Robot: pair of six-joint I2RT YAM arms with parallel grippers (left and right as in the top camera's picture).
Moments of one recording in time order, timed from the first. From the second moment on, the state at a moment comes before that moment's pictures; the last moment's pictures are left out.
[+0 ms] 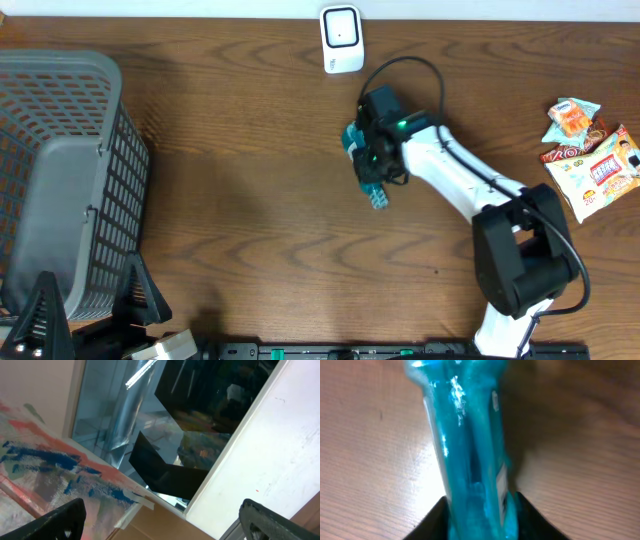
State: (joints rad) left arm -0.04 0.03 0.89 -0.44 0.00 1.16; right arm 0.48 1.95 1.36 -0.77 -0.06 0.20
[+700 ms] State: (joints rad) left arm -0.04 0.03 0.89 -0.44 0.00 1.16; right arm 0.54 1.99 1.32 -0.80 0.01 0.16
